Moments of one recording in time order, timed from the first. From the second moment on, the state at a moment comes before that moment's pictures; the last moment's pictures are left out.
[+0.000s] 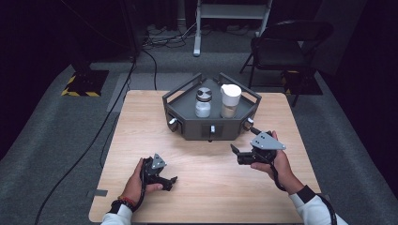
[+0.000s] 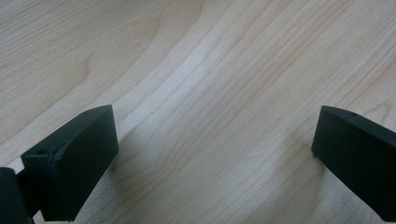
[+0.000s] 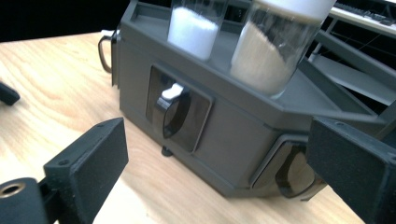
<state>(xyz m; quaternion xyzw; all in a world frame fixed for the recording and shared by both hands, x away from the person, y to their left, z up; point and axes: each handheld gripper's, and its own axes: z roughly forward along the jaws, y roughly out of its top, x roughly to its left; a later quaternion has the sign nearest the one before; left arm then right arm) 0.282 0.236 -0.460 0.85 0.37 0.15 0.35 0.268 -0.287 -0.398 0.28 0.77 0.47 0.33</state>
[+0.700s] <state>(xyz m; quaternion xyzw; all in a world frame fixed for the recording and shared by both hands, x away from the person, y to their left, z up) 0.282 0.236 -0.460 0.85 0.37 0.15 0.35 0.270 -0.299 -0.426 0.27 0.83 0.42 0.27</state>
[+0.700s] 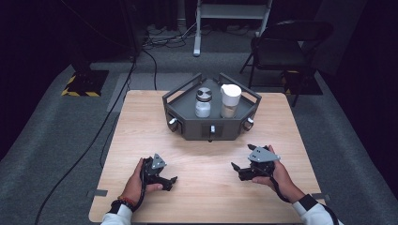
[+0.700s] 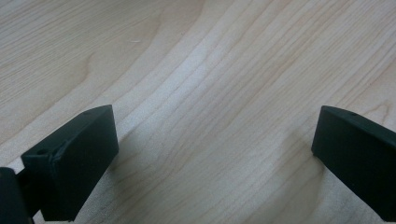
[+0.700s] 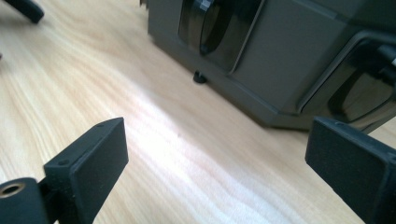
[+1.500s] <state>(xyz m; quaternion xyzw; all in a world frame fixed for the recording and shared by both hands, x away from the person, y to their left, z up) 0.282 0.236 -0.460 0.85 0.37 0.15 0.35 0.283 -0.327 -0.438 0.30 0.87 0.35 0.21</state>
